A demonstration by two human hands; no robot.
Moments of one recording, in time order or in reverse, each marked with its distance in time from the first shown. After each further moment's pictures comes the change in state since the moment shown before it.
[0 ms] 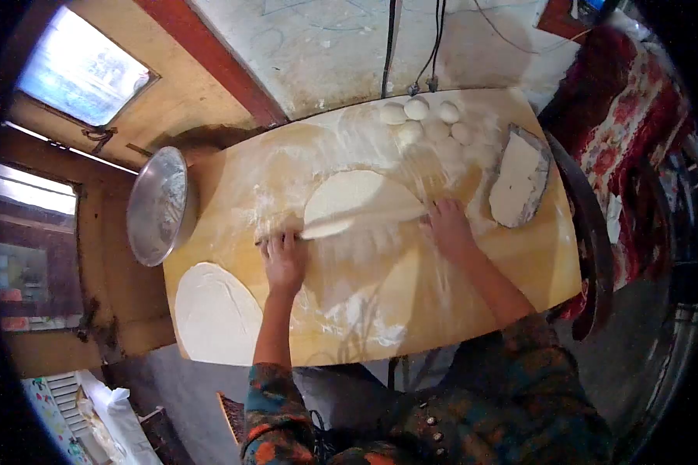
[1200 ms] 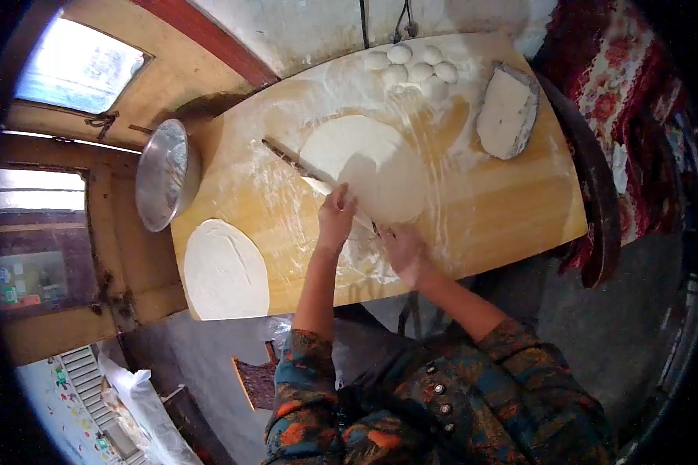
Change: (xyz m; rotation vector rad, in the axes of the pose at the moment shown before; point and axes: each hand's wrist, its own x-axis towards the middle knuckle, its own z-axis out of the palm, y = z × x) left_hand -0.031 0.116 0.006 -1.193 -0.181 -0.367; right_hand -0.118 -0.146 -0.002 0.871 0.097 0.254
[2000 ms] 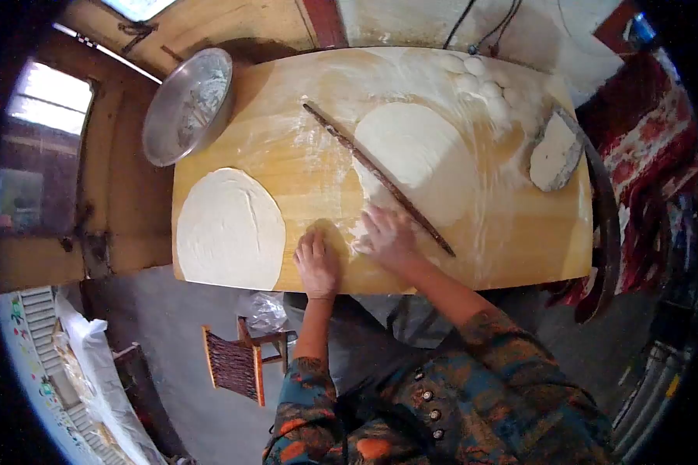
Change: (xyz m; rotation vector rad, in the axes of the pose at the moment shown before) left_hand -0.130 -0.073 -0.099 0.872 0.444 0.214; right_hand 0.023 -0.020 0.098 -0.678 -0.101 -0.723
